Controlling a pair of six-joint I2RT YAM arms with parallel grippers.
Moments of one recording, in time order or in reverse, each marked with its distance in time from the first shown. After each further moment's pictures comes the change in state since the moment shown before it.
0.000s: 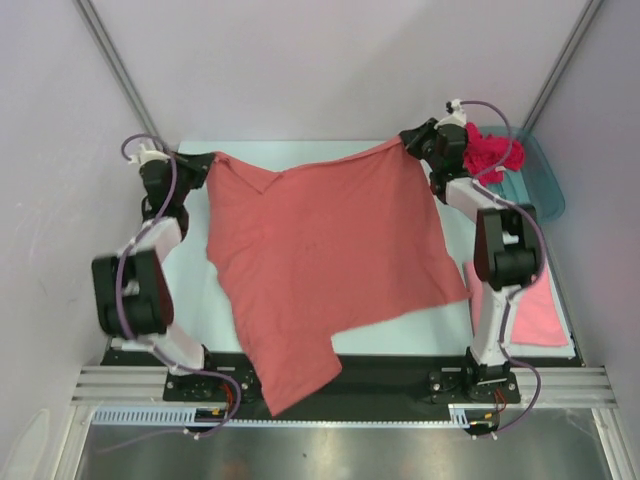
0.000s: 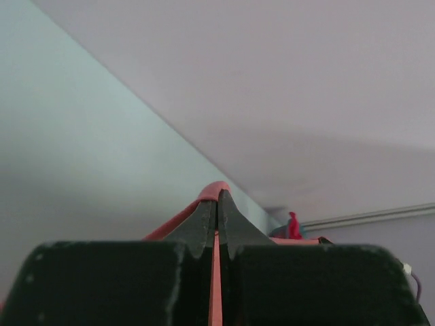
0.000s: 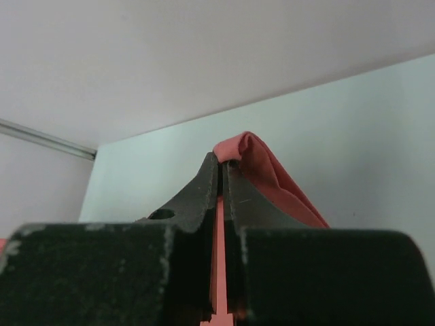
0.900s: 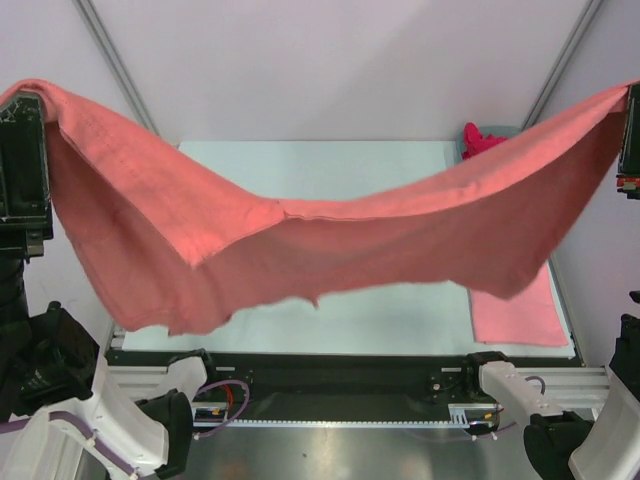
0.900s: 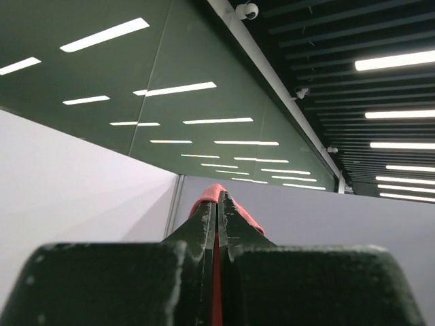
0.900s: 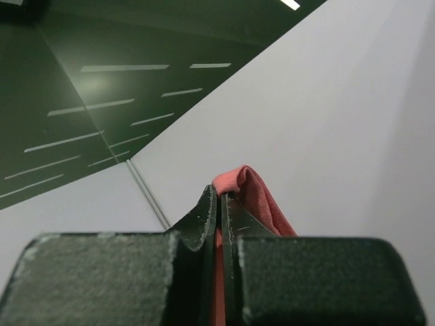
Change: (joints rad) left arm 0.150 -0.486 1.250 -0.448 0.179 -0.307; right arm -0.054 -1.004 0.588 -0.812 0.125 0.040
